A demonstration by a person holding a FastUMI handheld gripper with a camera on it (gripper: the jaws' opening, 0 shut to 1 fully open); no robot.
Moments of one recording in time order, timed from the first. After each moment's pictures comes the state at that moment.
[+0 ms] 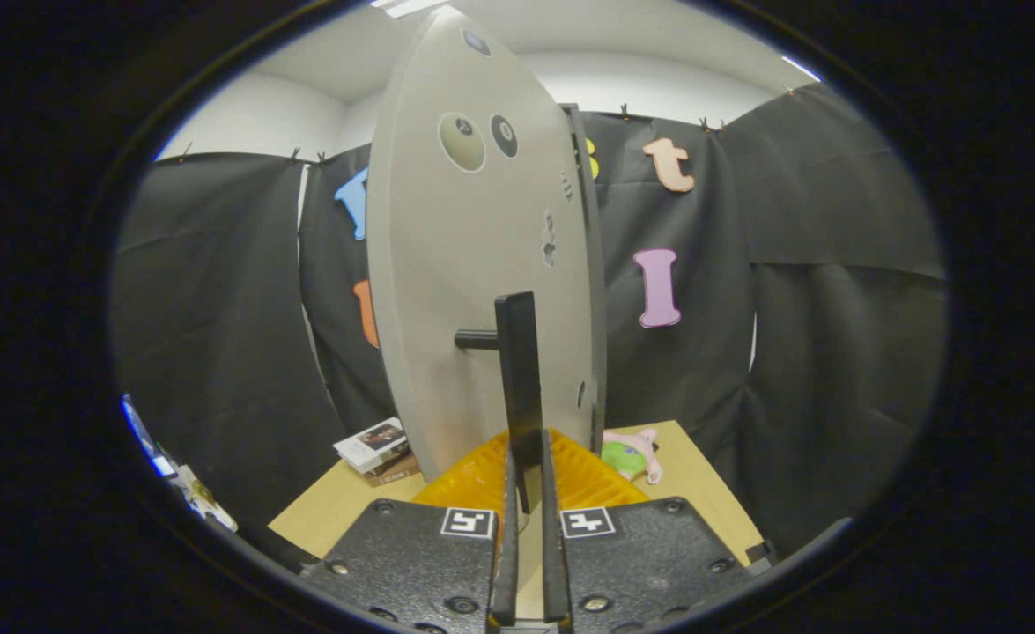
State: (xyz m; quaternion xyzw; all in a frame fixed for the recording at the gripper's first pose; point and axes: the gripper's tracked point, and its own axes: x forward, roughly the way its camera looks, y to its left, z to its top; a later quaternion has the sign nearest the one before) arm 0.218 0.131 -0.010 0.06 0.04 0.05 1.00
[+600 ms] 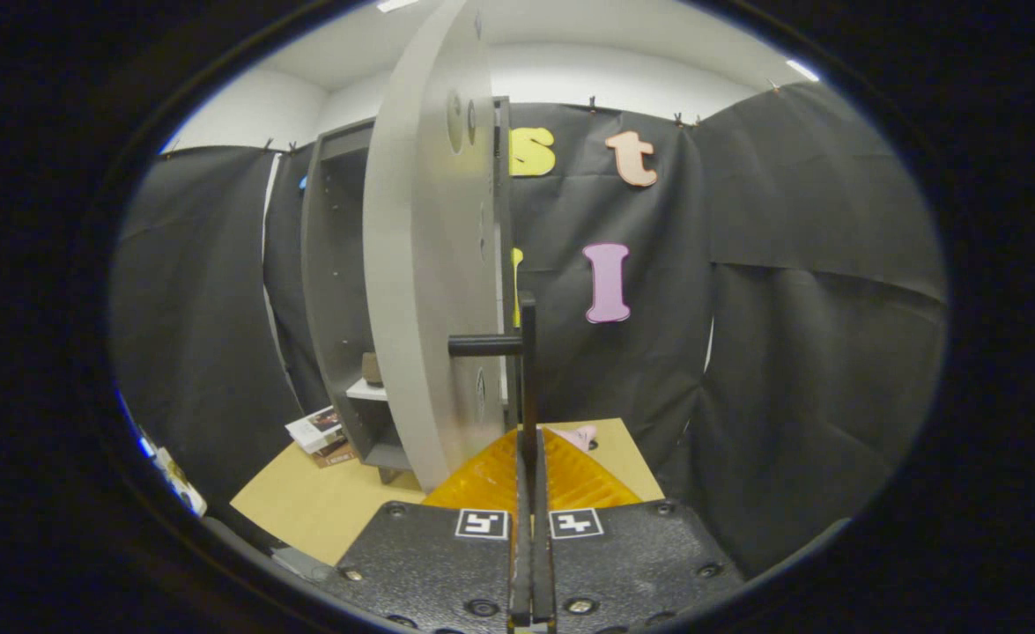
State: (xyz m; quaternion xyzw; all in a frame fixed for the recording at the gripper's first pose) arm 0.217 0.057 -0.012 0.04 0.06 0.02 1.00
